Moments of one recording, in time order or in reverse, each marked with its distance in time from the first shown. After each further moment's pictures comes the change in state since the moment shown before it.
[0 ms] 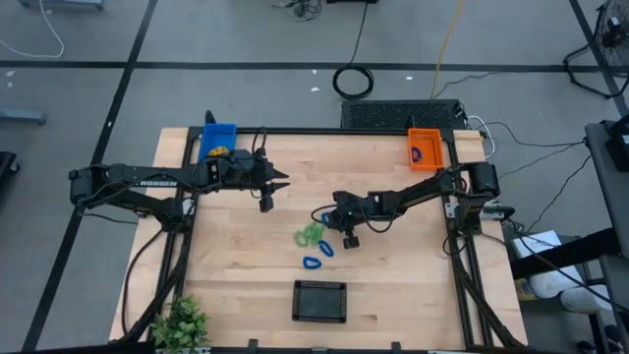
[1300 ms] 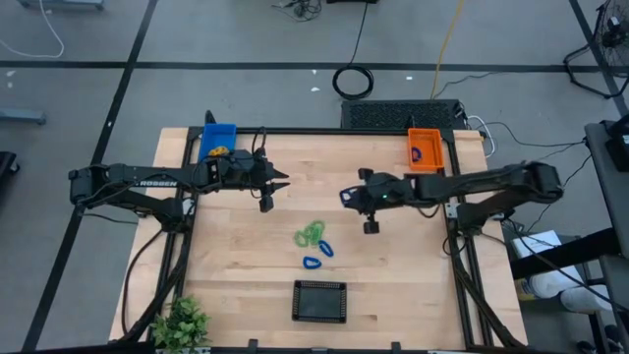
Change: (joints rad) left arm 0.000 0.000 0.000 0.000 0.000 -0.010; right arm -0.002 -0.520 0.001 -0.377 0.112 0.033
